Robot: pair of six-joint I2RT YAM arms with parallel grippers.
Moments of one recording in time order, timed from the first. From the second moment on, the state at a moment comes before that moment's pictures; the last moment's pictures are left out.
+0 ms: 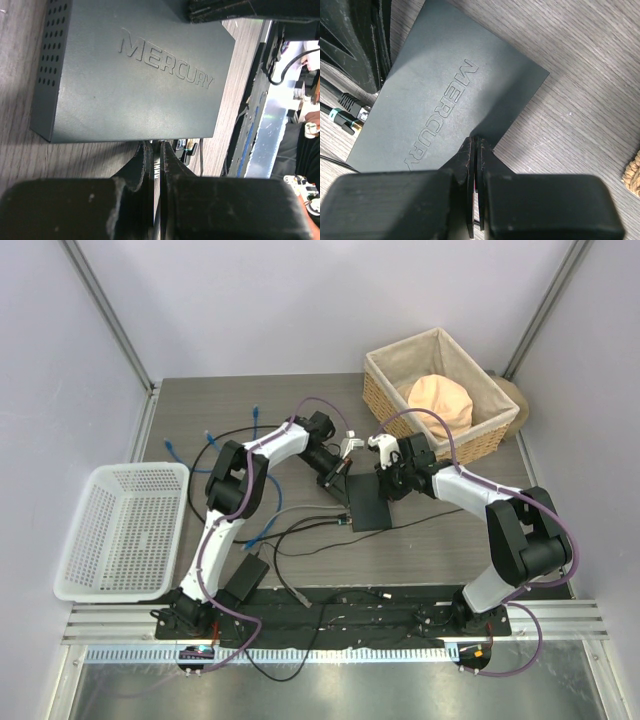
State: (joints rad) left arm -0.55 2.44 1.93 -0.95 0.98 0.30; right arm 0.35 1.58 0.89 -0.24 -0.27 -0.21
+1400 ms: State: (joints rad) left arm -0.34 2.50 2.35 -1.23 0.89 0.40; right arm 0.37 1.63 0.92 -0.21 -0.24 -0.22
